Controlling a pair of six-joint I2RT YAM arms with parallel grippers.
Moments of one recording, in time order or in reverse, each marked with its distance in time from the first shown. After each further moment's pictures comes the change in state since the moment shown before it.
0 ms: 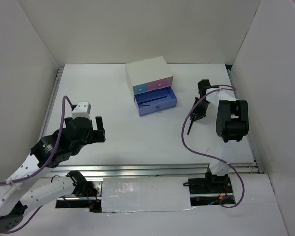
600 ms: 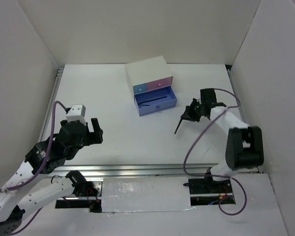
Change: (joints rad) left arm 0.001 -0.085 -0.044 0.032 -0.003 -0.005; right arm 0.036 -0.359 -0.357 0.283 -0.257 0.112
